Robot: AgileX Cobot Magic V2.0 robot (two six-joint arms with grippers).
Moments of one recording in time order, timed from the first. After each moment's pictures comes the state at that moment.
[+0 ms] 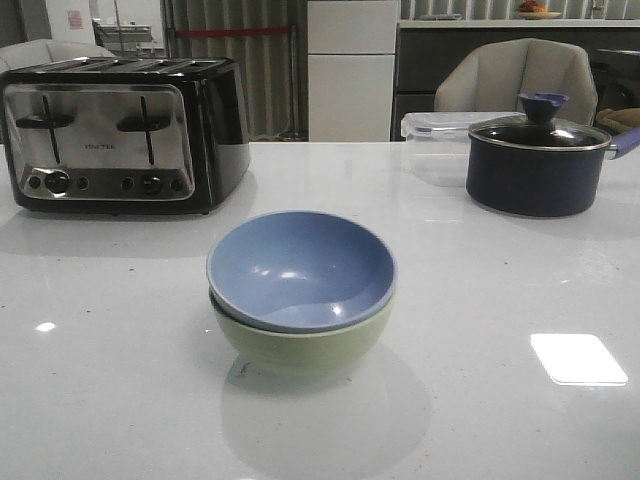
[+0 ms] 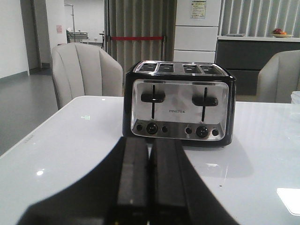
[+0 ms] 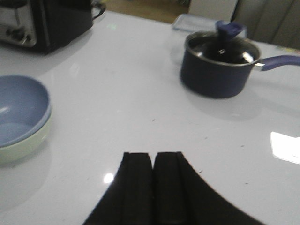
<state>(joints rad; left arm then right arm) 0.00 -0.01 0.01 -0.05 0.02 0.00 0.13 0.17 -0.20 0.12 0.29 -0.17</state>
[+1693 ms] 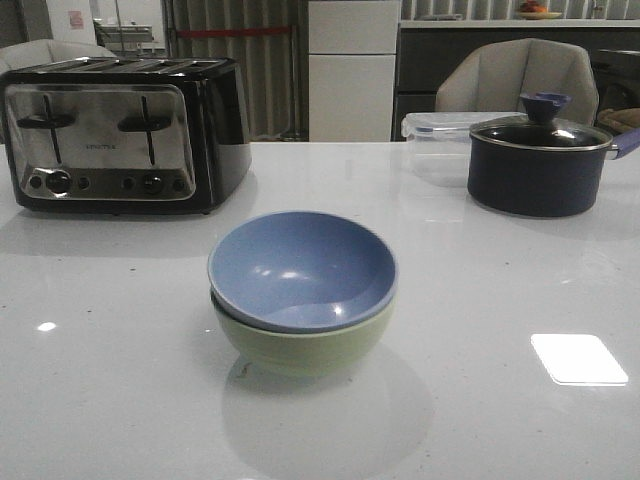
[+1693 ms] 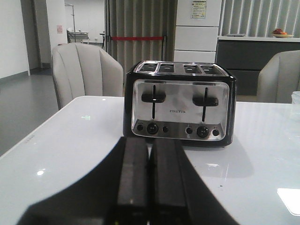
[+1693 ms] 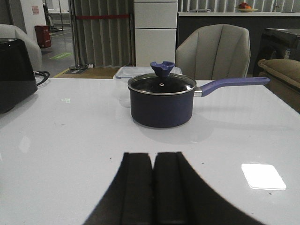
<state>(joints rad) 0.00 -0.01 0.01 -0.05 0.02 0.00 0.00 -0.01 0.03 0.03 0.04 0.02</state>
